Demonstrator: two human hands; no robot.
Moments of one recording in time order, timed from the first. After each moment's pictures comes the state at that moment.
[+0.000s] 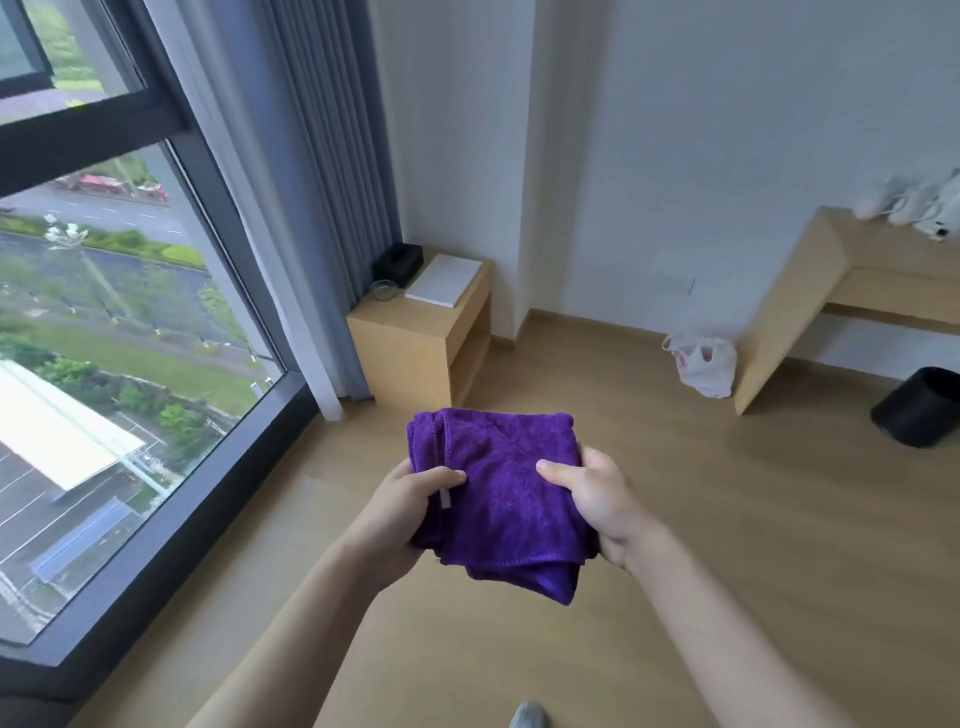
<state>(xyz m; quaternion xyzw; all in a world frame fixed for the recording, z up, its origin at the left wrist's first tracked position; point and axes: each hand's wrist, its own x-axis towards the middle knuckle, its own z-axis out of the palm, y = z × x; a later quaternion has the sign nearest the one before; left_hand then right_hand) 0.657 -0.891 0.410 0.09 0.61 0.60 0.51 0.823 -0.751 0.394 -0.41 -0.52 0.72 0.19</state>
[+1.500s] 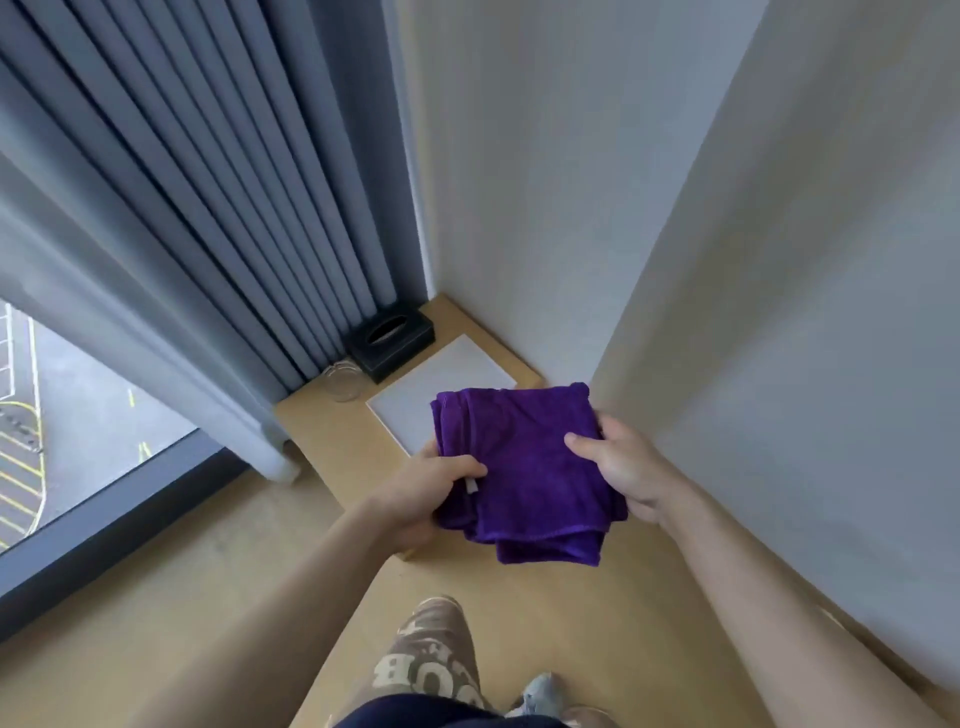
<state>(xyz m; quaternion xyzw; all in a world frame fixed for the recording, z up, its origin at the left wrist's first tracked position) 0.226 -0.064 0.321 -0.07 0.62 0.63 0.47 0.320 0.165 0.327 -0.30 -0.65 0.70 -0.08</state>
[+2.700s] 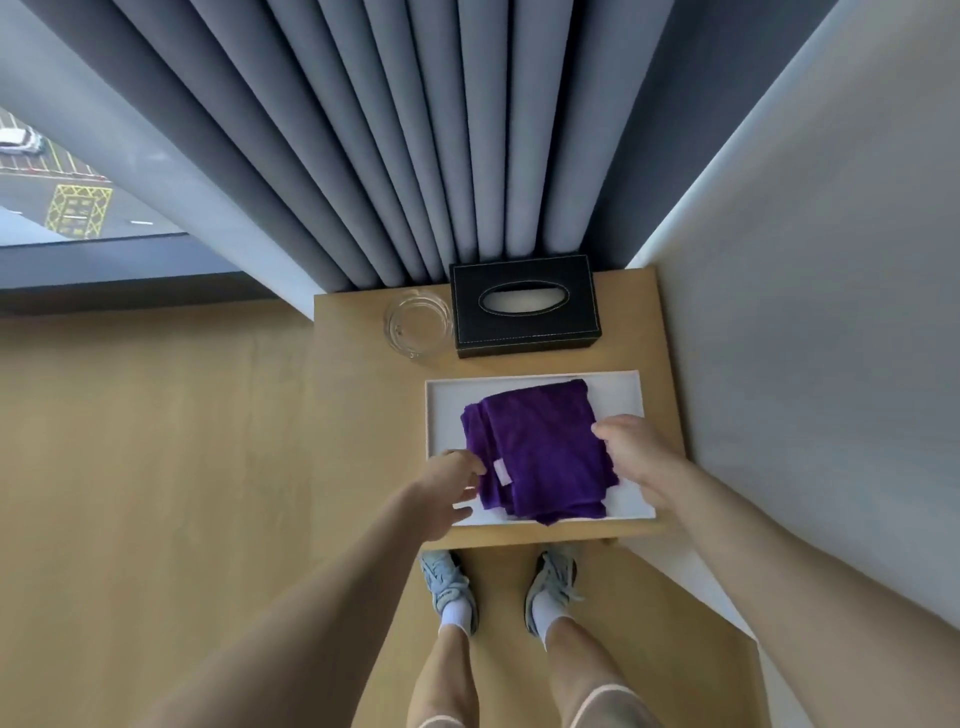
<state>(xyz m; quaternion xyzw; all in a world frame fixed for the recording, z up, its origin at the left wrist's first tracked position) -0.031 -0.010 0.010 -0.48 0.51 0.60 0.39 -0.111 0.216 0.006 -0.26 -0.77 0.42 -0.42</state>
